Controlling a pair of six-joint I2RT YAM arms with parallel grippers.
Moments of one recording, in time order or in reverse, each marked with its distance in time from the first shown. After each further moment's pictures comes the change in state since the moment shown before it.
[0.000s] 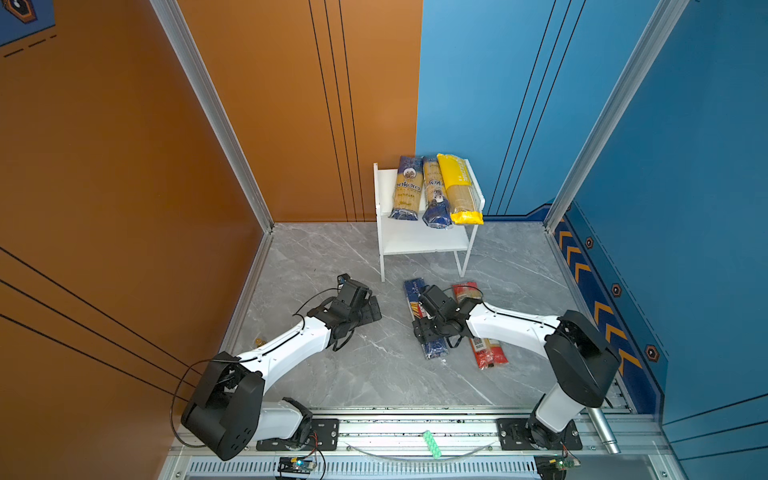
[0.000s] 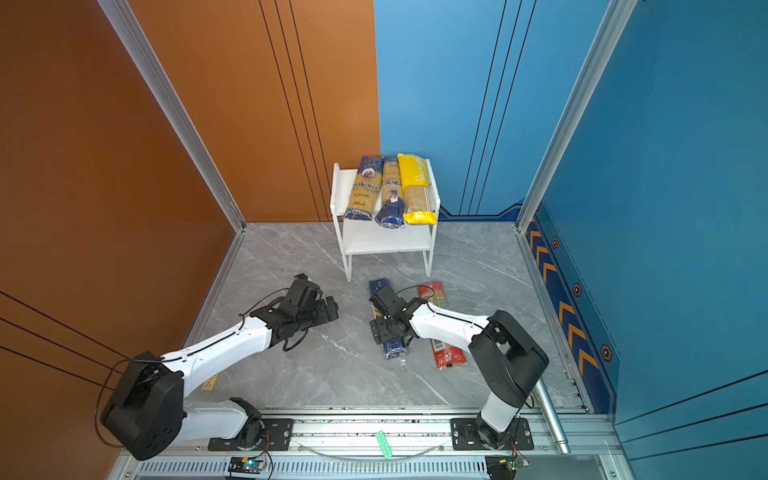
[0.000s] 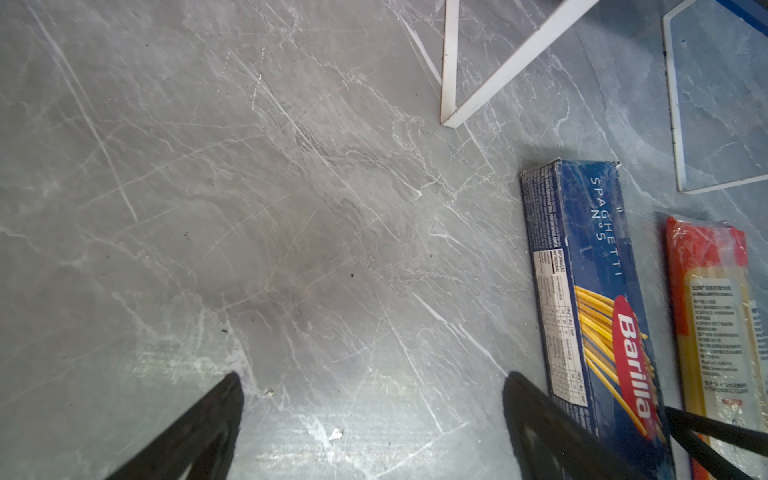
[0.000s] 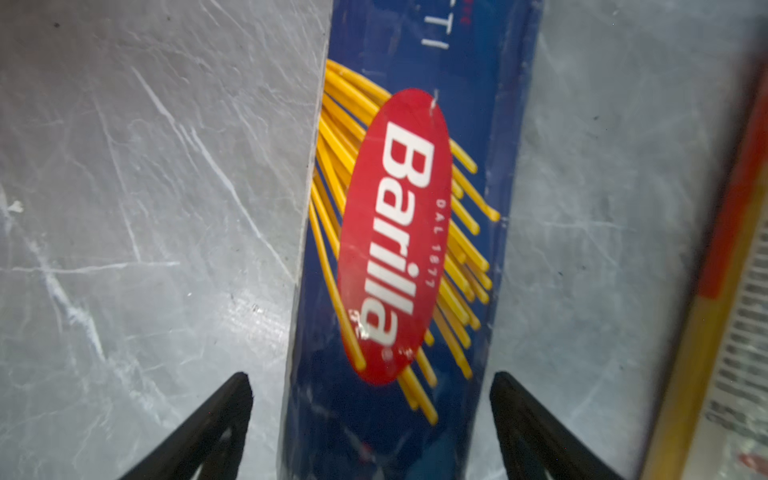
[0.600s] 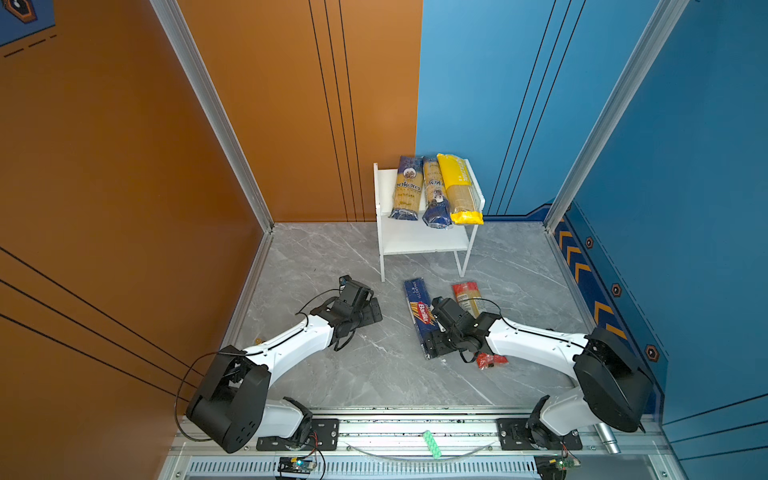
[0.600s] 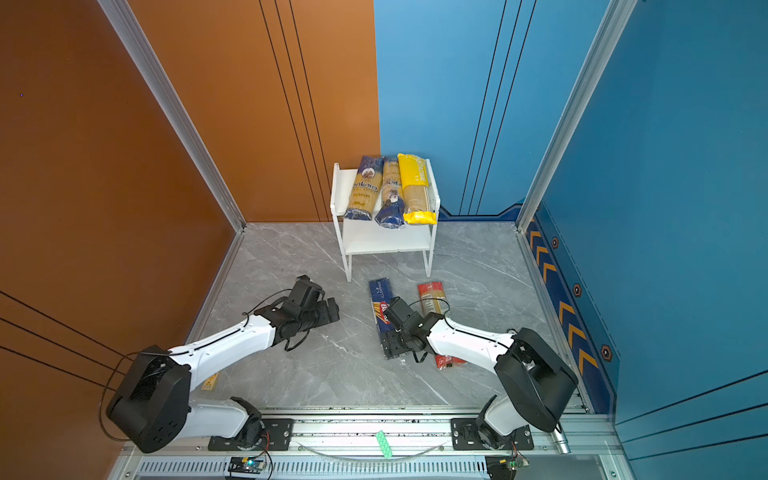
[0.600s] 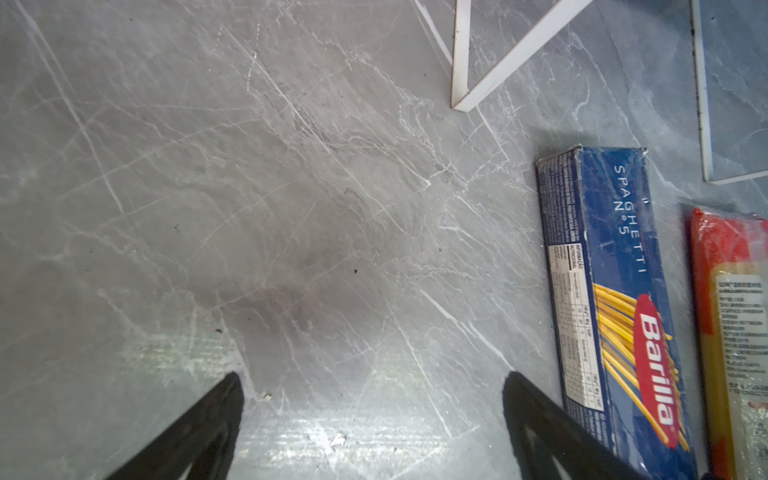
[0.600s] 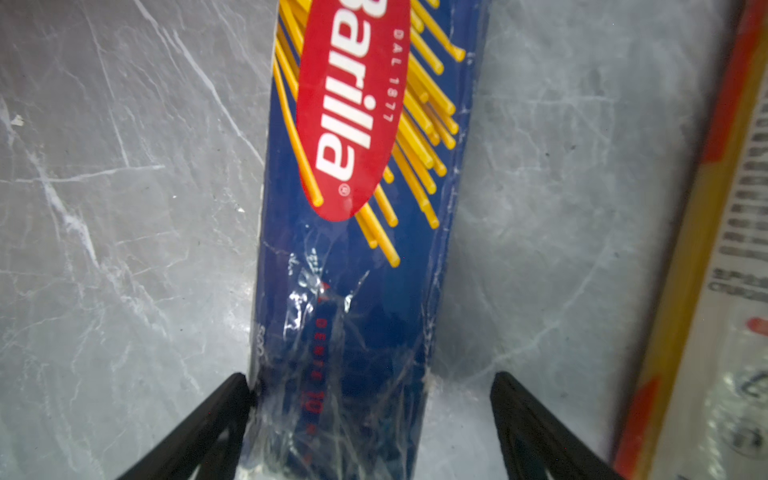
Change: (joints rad) left arm 0.000 0.038 -0.002 0.009 0.008 0.000; right arm 0.003 -0.106 -0.170 0.056 -0.053 0.040
